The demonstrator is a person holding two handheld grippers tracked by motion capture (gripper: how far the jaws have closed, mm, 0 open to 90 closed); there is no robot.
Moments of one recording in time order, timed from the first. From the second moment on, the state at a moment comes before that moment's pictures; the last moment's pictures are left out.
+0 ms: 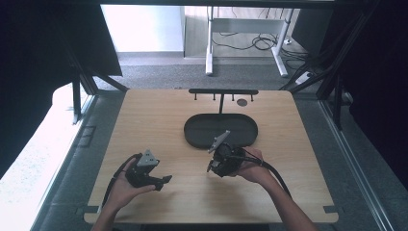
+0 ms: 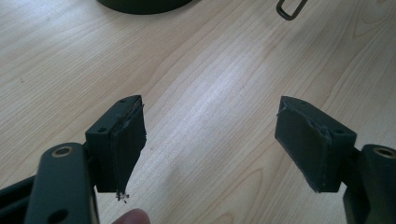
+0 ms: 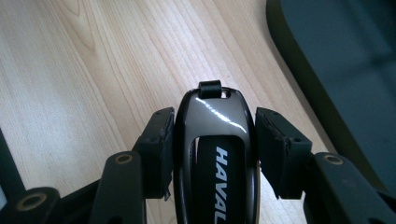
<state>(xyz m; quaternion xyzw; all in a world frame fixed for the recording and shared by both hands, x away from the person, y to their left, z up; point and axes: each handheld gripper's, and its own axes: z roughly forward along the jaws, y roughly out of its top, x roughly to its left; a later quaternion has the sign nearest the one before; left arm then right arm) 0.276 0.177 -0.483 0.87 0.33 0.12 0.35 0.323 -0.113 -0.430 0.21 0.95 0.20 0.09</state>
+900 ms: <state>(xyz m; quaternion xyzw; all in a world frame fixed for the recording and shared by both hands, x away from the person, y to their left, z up) 0.278 0.176 -0.487 0.87 0.33 0.11 0.34 0.331 -0.113 -0.410 0.22 0.95 0.21 0.10</state>
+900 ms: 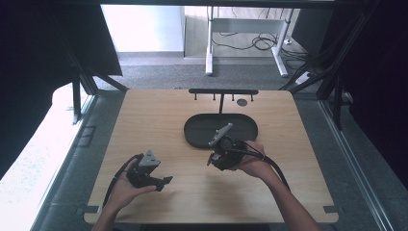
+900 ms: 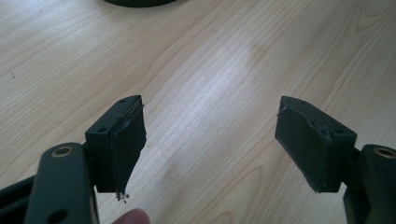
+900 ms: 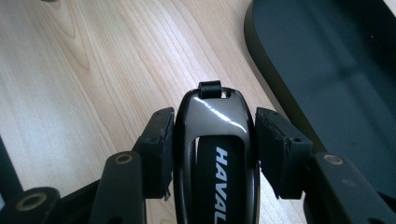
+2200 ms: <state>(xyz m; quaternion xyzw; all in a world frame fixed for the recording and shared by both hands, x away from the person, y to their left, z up) 0.280 0.165 -0.498 0.88 0.32 0.10 0.32 0.330 -0.097 -0.418 0.19 0.95 0.21 0.09</state>
